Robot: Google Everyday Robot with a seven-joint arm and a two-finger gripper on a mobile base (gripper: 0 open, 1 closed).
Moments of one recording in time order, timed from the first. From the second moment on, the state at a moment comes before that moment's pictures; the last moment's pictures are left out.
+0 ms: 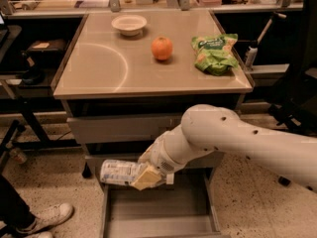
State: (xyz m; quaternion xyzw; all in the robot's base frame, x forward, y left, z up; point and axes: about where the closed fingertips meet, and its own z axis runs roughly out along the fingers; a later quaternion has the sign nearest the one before) arm 0.437 0.040 0.683 -0.58 0.75 0.22 0.23
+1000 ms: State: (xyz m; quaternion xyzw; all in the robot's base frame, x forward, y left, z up) arm 0.454 0.057 0.736 -0.59 0.73 0.21 0.28
